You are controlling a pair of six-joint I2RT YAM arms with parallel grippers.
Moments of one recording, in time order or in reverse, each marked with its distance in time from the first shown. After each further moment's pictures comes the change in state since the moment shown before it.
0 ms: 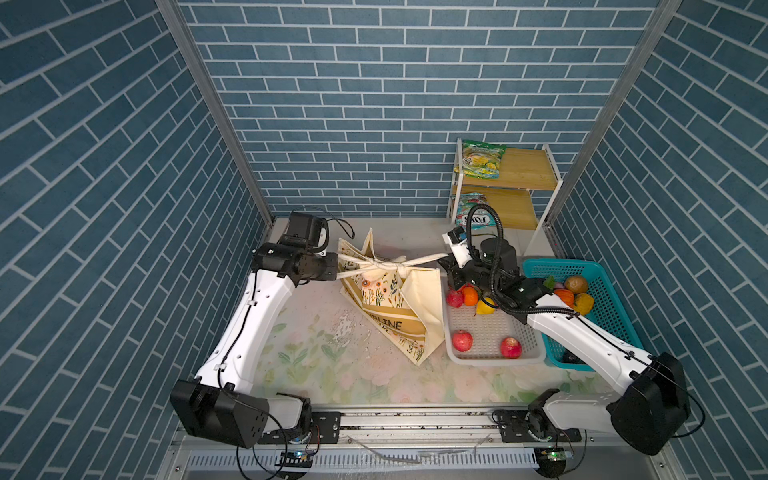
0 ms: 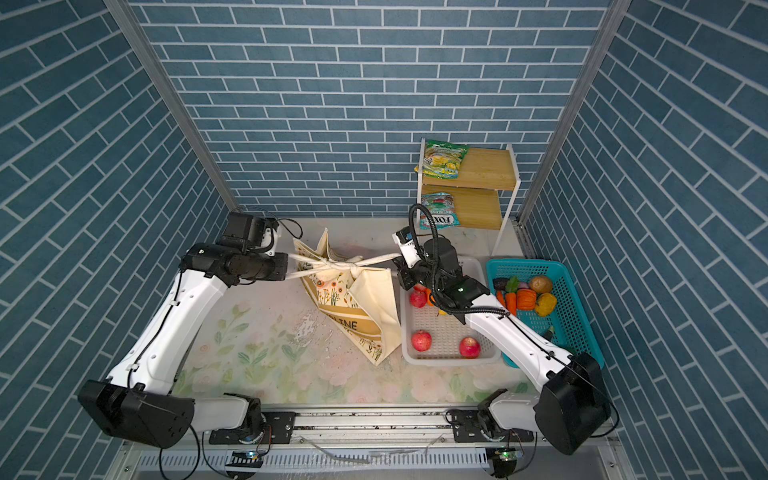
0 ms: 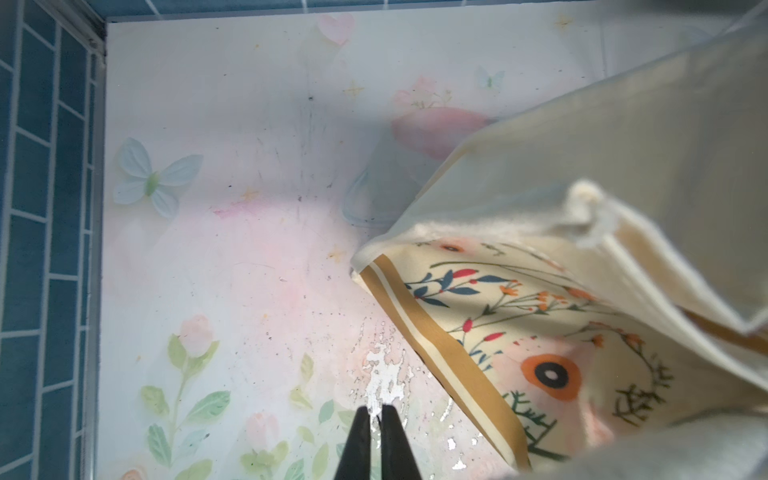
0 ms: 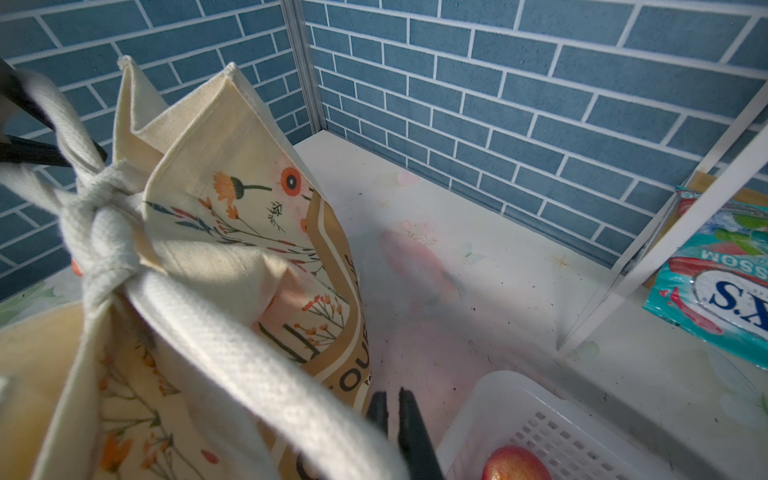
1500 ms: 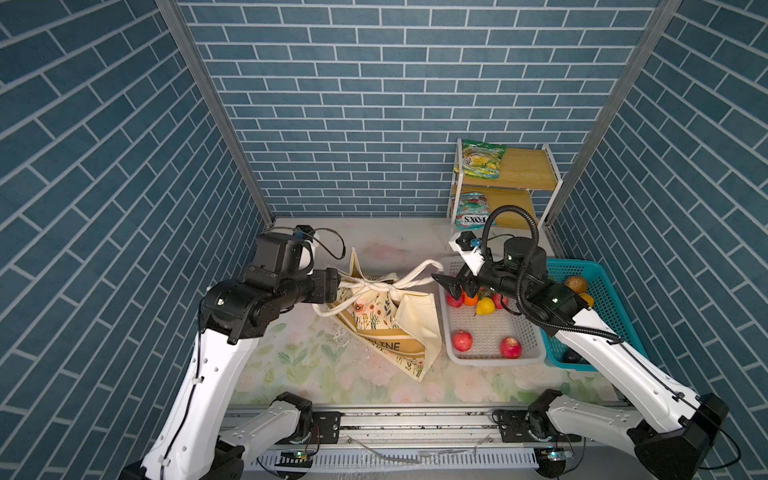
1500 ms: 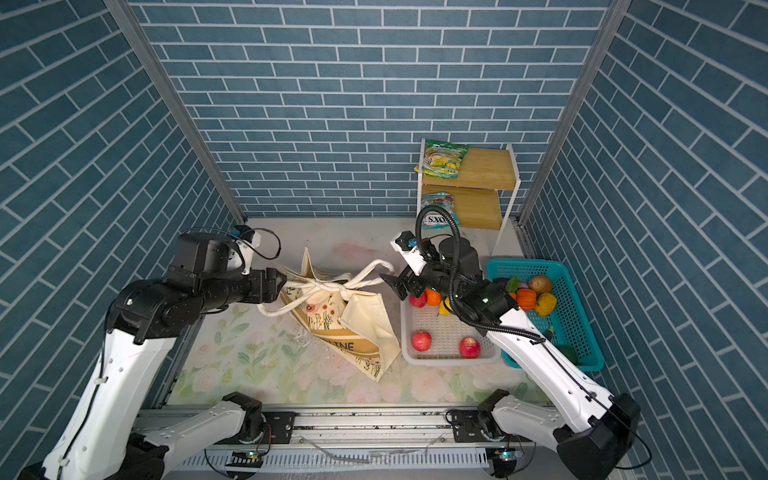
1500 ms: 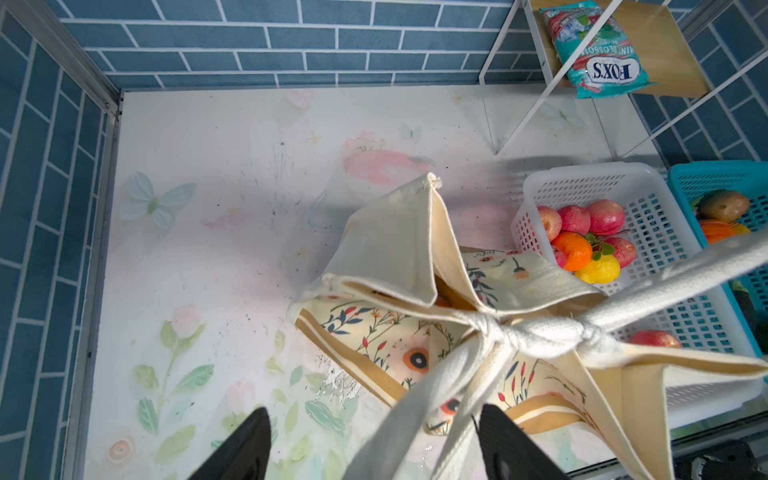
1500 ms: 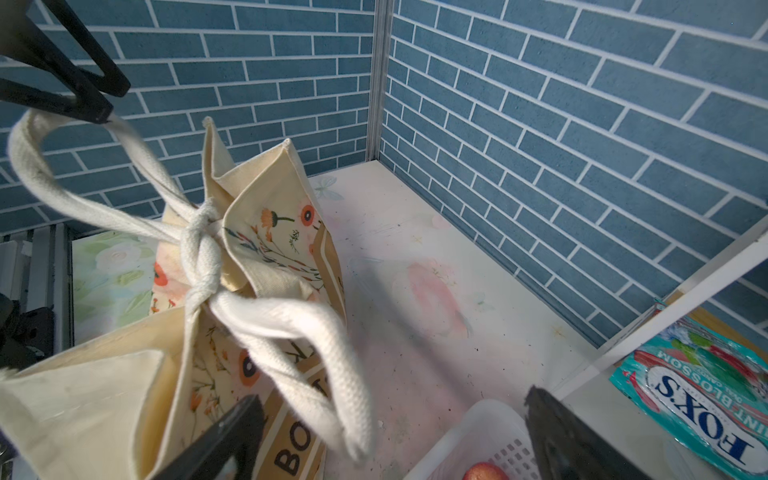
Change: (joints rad) left arm -0.163 -0.283 0.109 -0.198 -0.043 -0.111; right arm 0.083 -0.203 0.098 -0.237 -0.077 -0.216
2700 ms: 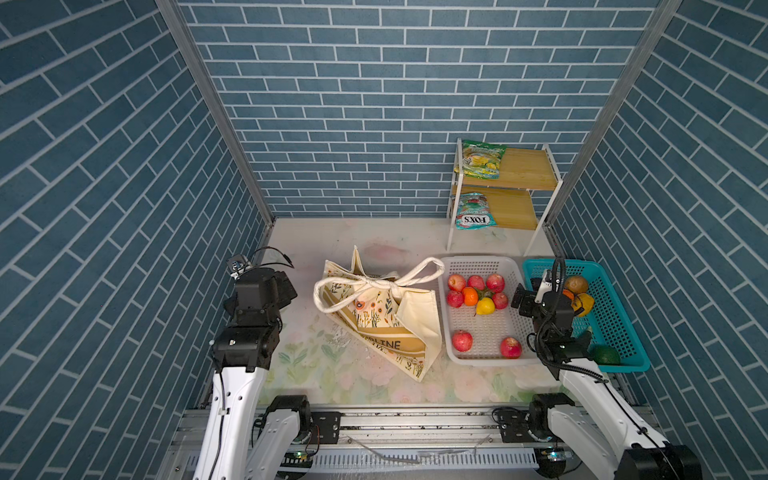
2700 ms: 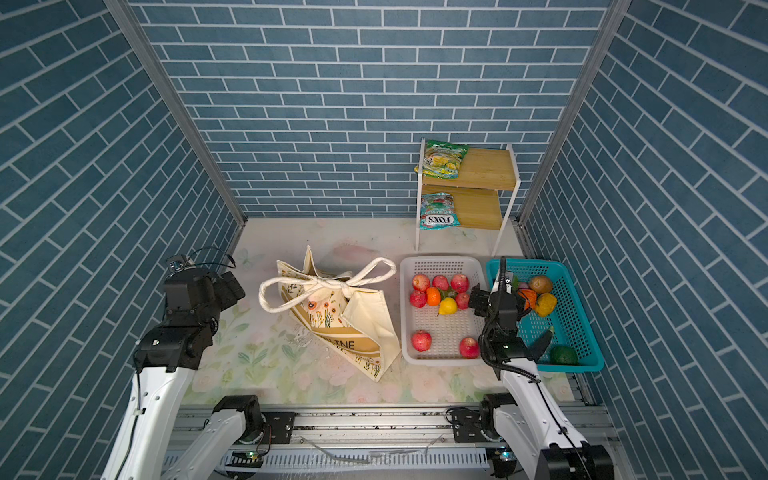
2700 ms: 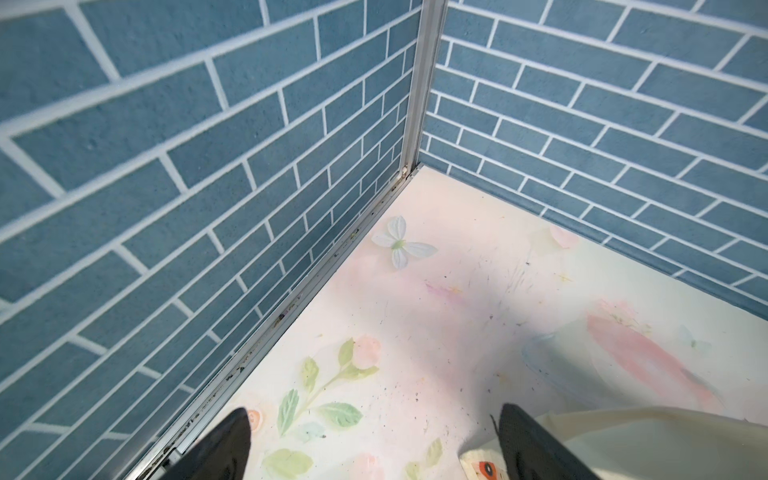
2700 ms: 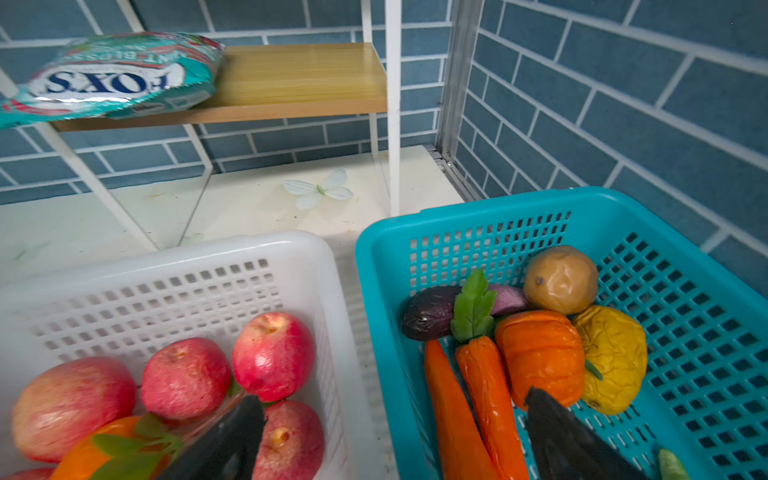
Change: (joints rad) left arm 0.368 -0.237 -0.636 0.576 -0.426 -0.146; right arm -0.562 -0.199 -0.777 0.548 0.603 0.384
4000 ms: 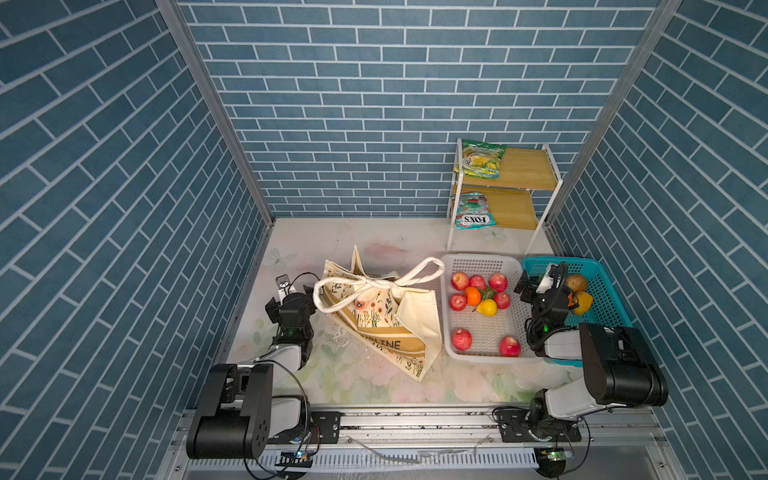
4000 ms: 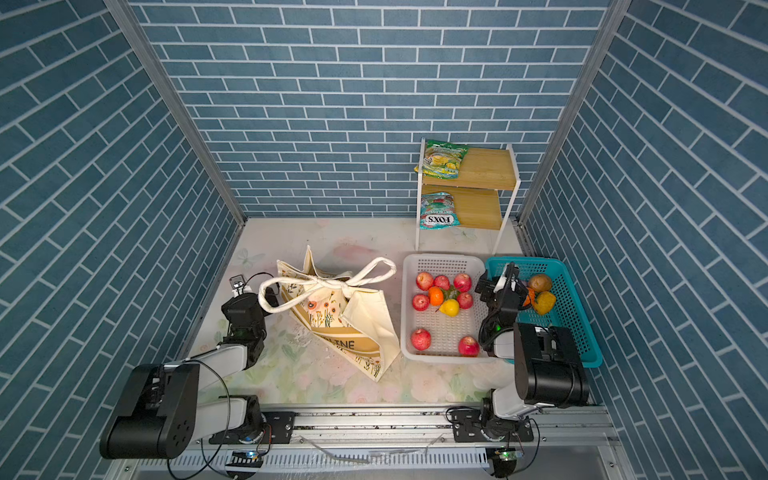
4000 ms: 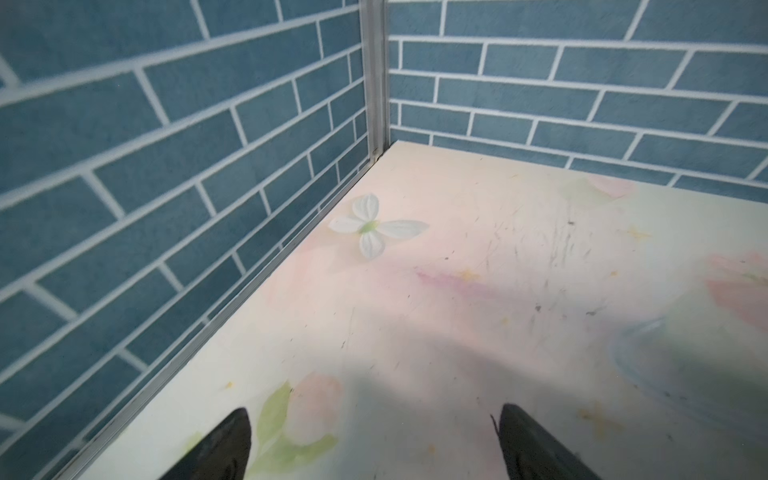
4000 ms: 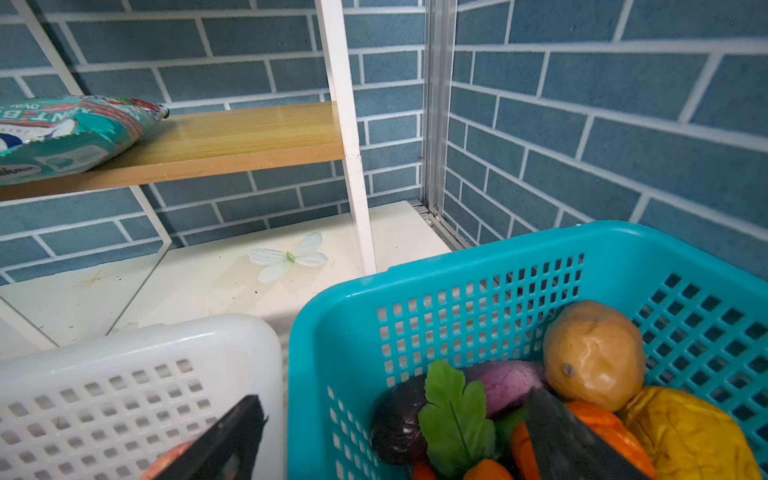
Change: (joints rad) left arm -0.036 0.490 -0.636 1.364 0.013 0.249; right arm -0.145 0.619 -0.036 0.859 -0.133 -0.048
